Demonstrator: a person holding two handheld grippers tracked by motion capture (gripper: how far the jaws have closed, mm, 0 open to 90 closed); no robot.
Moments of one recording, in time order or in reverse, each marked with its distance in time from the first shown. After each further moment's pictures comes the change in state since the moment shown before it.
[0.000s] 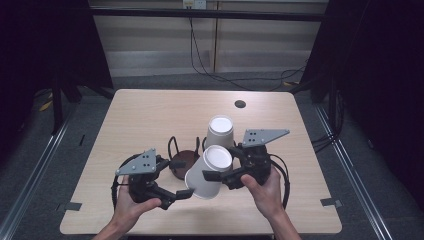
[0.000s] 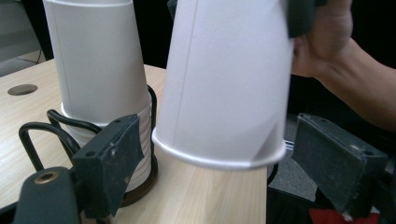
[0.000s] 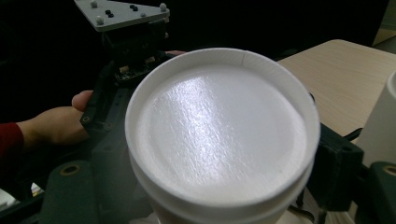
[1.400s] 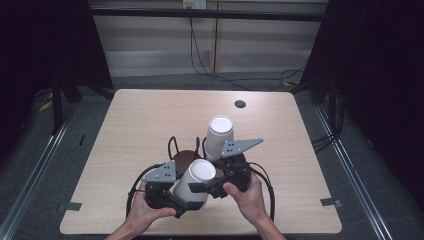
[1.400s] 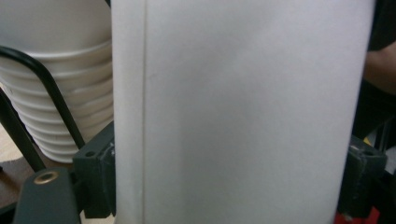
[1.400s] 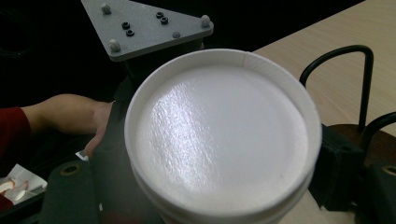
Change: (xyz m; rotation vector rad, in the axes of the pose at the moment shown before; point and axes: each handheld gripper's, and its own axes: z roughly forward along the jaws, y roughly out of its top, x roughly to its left) left arm 0.004 -0.036 0.035 0.152 -0.057 -0.028; right arm -0.009 -0.032 0.045 0.076 0.085 0.069
